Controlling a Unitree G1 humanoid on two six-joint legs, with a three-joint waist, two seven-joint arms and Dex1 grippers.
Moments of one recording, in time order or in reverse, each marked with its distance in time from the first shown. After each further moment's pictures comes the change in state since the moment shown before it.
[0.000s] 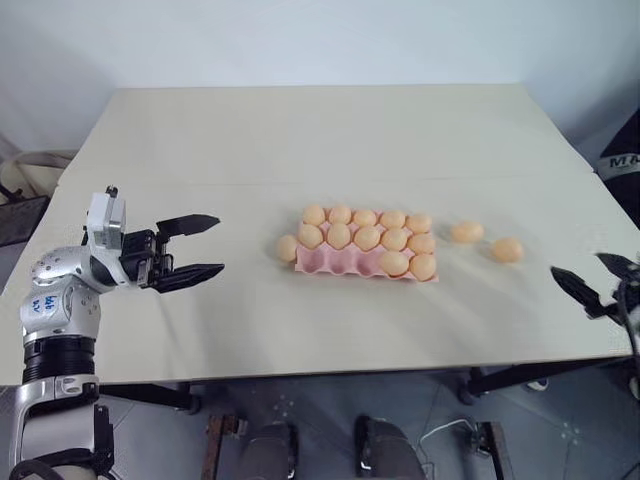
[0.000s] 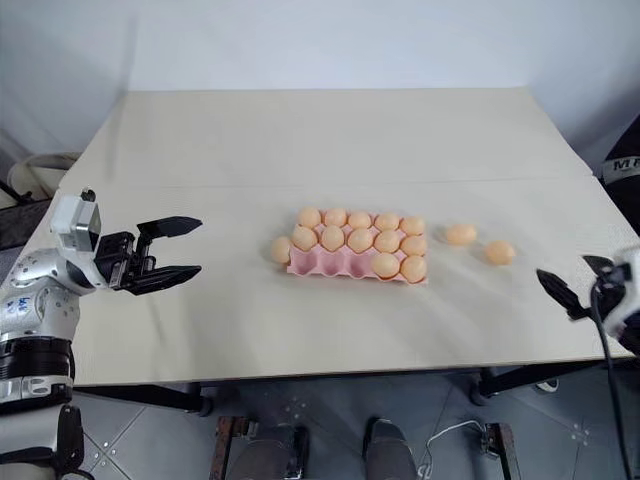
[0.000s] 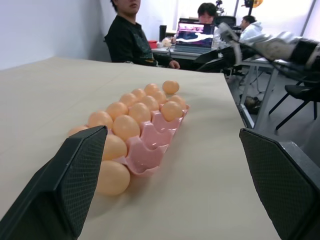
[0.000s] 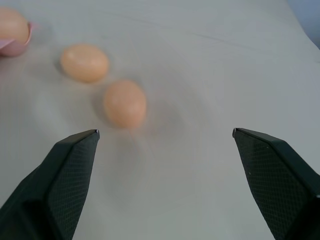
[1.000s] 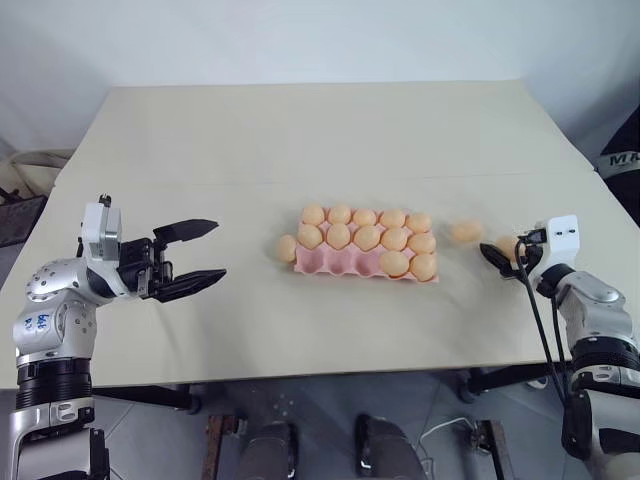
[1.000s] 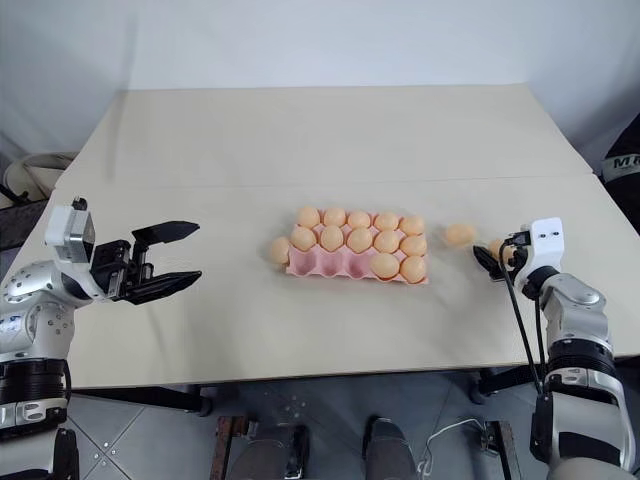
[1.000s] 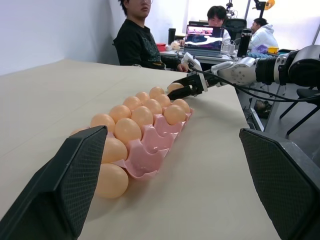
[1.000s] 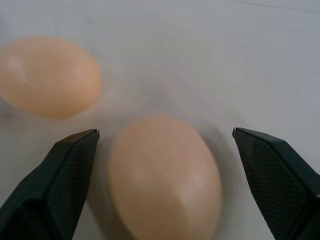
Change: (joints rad) left arm 0.113 -0.001 0.041 -0.172 -0.044 0.041 0.101; right arm -0.465 0.136 0.266 0.636 -0.171 -0.259 -0.160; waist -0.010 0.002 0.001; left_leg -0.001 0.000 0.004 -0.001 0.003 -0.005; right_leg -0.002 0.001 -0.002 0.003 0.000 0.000
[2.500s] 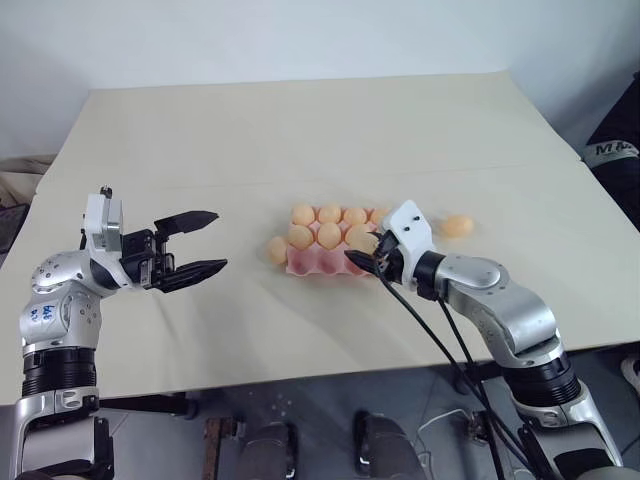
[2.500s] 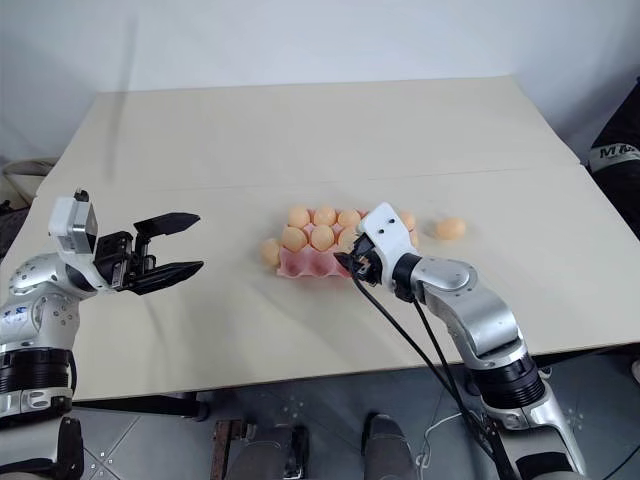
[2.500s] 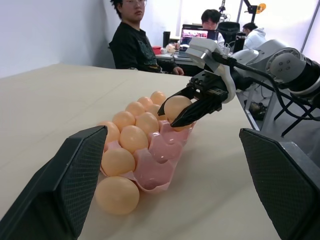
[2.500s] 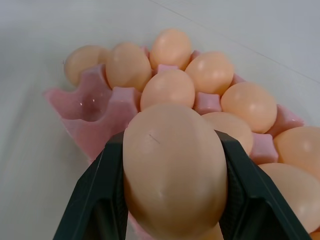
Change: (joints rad) left arm -0.053 -0.004 -0.020 0.070 0.004 -0.029 0.004; right arm 0.108 0.182 0.472 -1.169 0.135 0.699 -0.113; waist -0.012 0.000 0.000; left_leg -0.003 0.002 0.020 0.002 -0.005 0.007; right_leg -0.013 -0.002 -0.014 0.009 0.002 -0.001
